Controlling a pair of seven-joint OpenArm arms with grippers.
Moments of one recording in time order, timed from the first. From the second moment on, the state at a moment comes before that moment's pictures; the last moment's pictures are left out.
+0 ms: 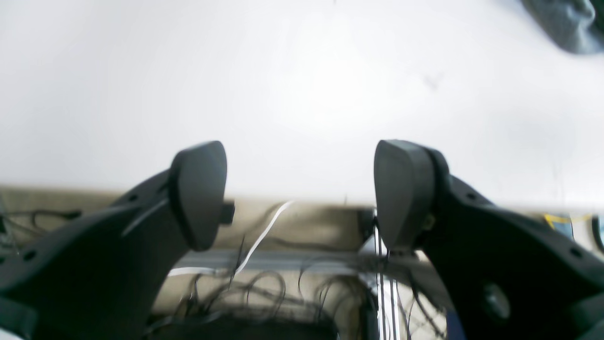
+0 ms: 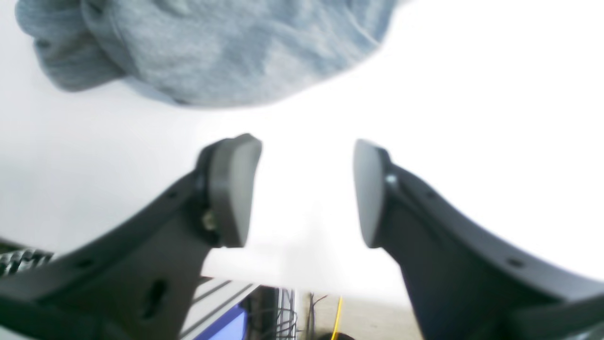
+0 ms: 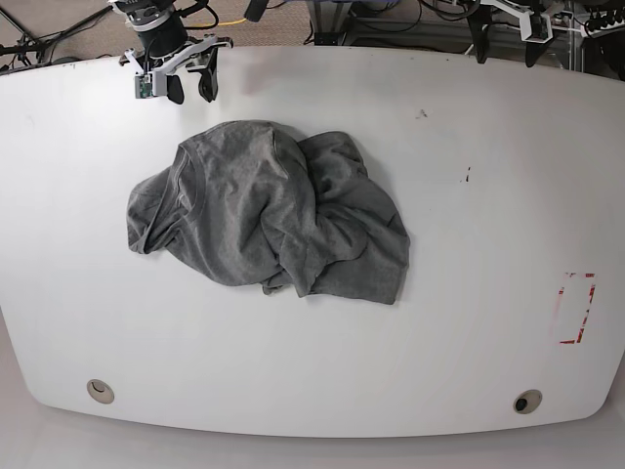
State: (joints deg) left arm 61.6 -6.3 -18.0 112.9 -12.4 -11.6 -5.9; right arm -43.0 1.9 18.9 112.5 20.7 25.6 -25.2
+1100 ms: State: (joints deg) left arm 45.4 -6.5 -18.0 112.9 -12.4 -11.6 4.1; right arm -16.8 1.1 34.7 91.2 48.3 27.6 -54.7
